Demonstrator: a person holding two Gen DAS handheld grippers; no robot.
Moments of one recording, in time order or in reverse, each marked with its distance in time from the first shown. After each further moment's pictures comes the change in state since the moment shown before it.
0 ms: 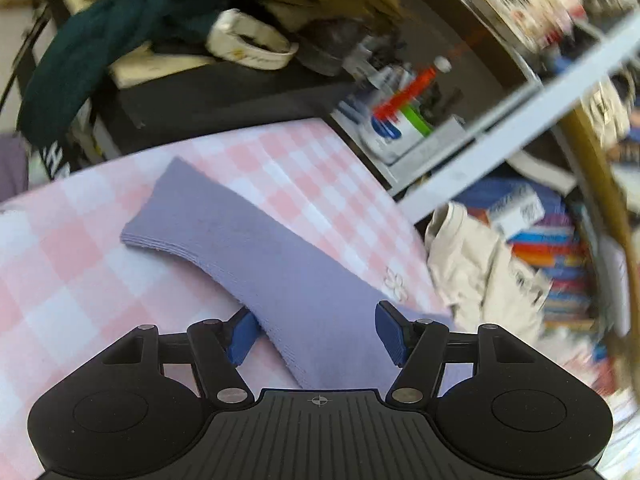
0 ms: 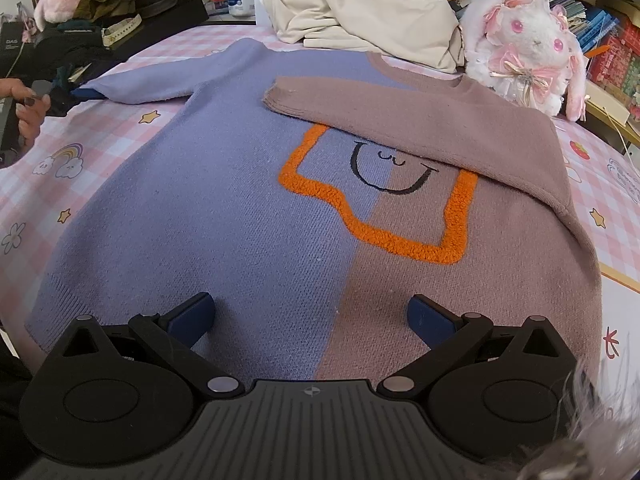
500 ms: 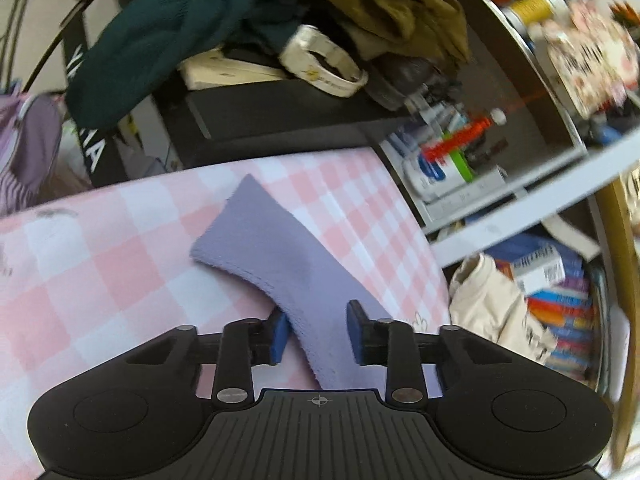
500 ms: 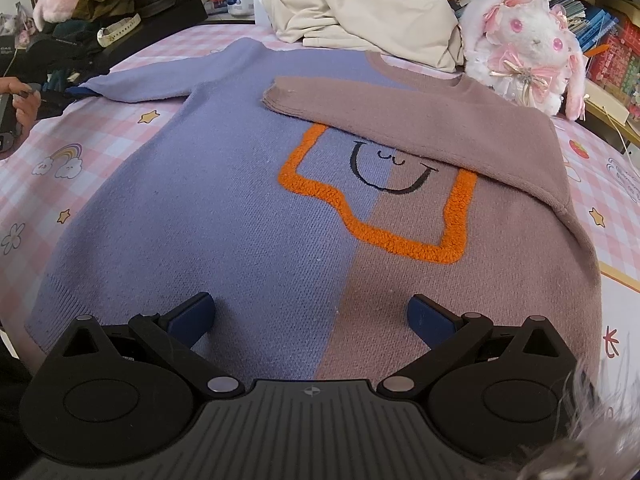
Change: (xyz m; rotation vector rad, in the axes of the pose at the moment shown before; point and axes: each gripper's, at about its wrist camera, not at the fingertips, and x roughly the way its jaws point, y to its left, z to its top) left arm -0.008 0.046 0.015 -0.258 -0.040 0.024; right arm 0.000 -0.001 0.001 0.000 0.003 -0.001
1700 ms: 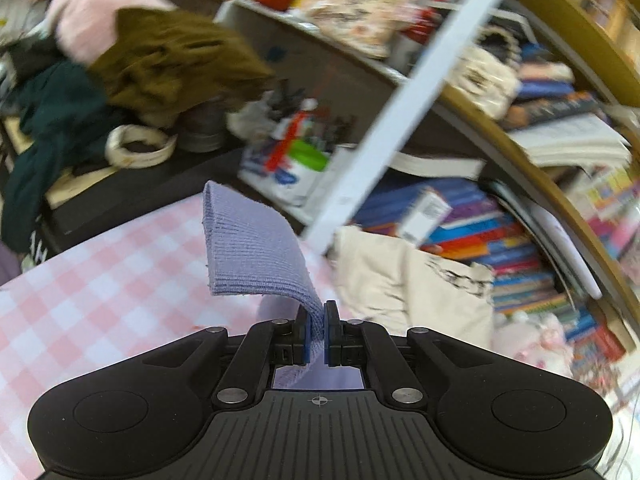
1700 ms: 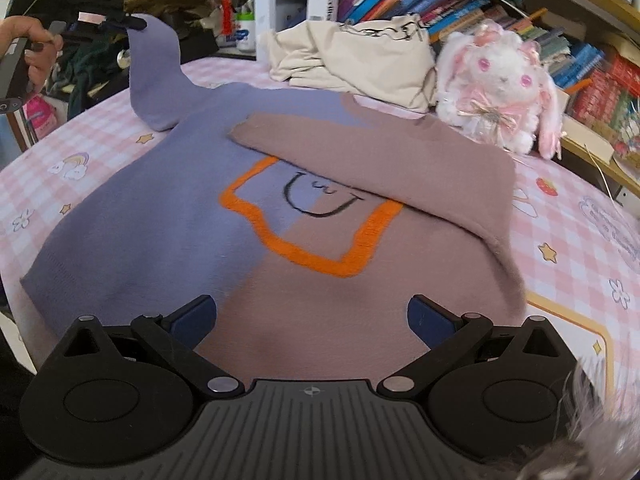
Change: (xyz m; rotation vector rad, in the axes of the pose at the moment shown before) left arm -0.059 -0.177 -0.093 0.490 -0.119 -0.048; right arm -0.042 -0.074 -0.015 -0.077 -0.118 0.048
